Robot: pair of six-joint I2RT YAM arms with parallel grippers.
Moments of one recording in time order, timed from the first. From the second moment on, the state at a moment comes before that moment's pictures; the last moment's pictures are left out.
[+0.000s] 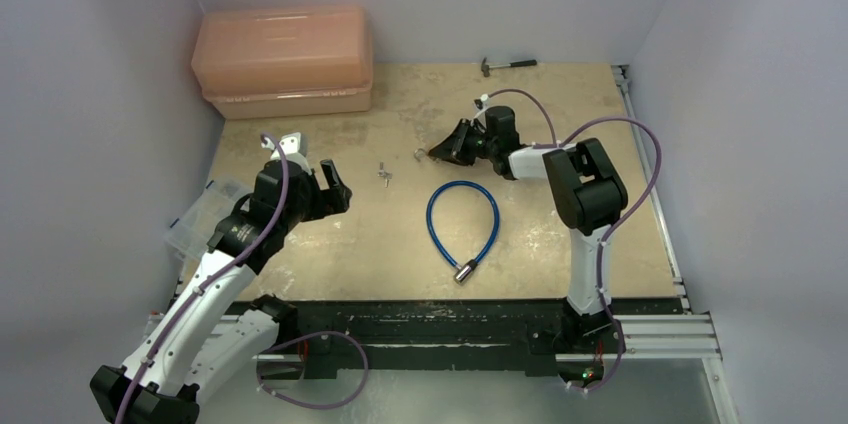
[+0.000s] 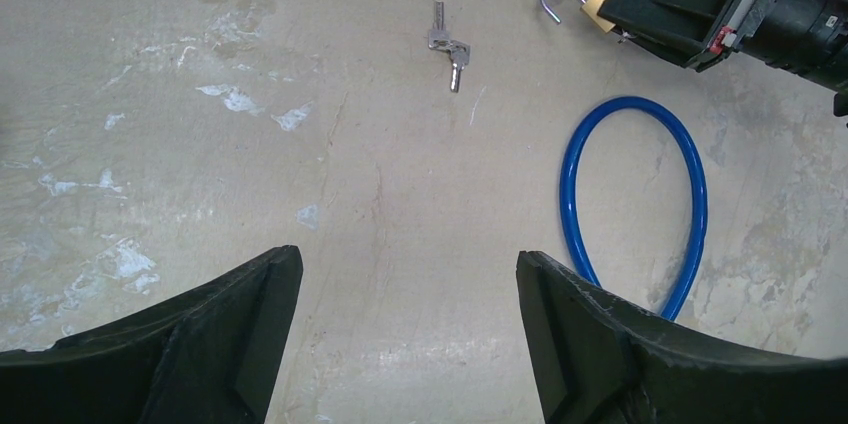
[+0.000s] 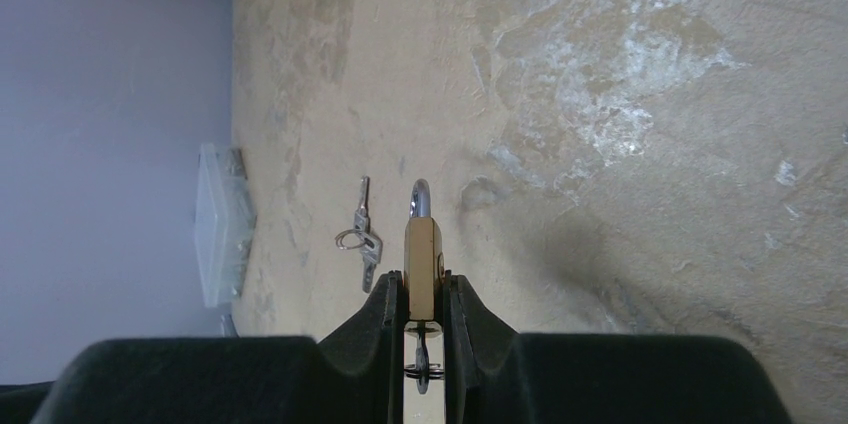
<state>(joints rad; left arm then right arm) -0.41 0.79 0.78 -0.60 -0.15 -0.54 0.36 2.09 1.17 0.42 -0.55 0.85</state>
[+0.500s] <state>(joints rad) -0.41 0.79 0.78 -0.60 -0.15 -0.53 0.33 2.09 1.17 0.41 -0.57 0.85</state>
